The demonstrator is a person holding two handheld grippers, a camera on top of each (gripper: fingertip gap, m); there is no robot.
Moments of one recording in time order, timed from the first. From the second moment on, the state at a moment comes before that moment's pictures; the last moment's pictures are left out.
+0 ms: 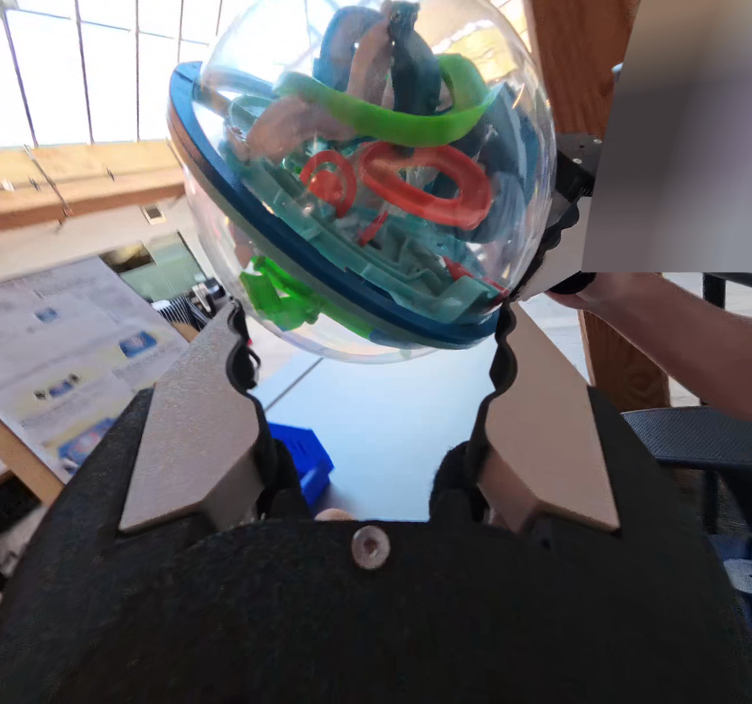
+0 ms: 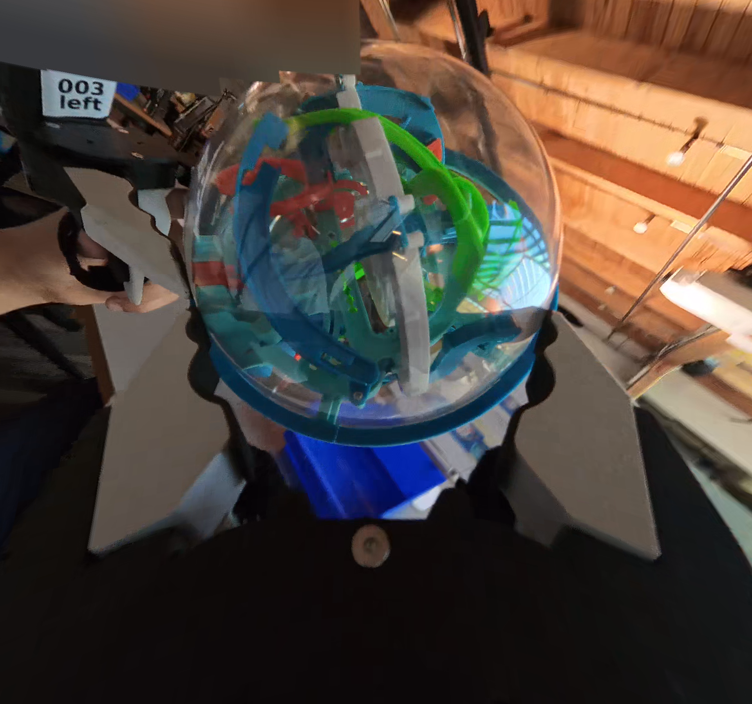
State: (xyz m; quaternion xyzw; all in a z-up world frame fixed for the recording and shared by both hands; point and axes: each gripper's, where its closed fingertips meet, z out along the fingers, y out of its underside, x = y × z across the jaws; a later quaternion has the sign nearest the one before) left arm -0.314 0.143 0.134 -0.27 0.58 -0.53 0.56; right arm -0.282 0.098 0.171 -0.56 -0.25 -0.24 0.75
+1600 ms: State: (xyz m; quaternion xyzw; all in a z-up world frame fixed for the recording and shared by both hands) left arm -0.296 0.209 0.078 -0.35 0.55 -0.67 0.36; right arm -0.252 0.185 0.041 -0.69 -0.18 0.28 0.64
